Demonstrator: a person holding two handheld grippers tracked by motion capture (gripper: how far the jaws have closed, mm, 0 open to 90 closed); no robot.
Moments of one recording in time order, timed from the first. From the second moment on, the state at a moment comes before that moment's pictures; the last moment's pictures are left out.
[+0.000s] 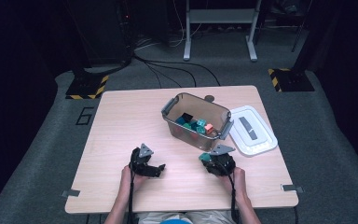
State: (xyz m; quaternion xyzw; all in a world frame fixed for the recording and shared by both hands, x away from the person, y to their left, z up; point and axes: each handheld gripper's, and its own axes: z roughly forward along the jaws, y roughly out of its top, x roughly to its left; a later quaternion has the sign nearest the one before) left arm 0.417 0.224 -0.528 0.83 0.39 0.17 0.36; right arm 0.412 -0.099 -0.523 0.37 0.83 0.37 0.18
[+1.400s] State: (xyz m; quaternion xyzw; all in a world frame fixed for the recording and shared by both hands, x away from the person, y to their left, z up) left arm 0.417 0.223 -0.528 0.83 0.39 0.17 0.36; right arm 0.407 -0.111 -0.411 0.33 0.86 0.39 0.08
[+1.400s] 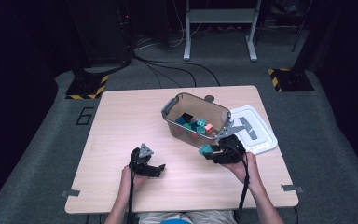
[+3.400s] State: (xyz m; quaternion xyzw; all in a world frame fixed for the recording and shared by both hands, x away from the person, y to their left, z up) left arm 0.417 0.223 -0.529 0.83 0.39 0.17 0.36; right arm 0.492 -0.171 -0.374 0.43 0.82 0.35 0.17
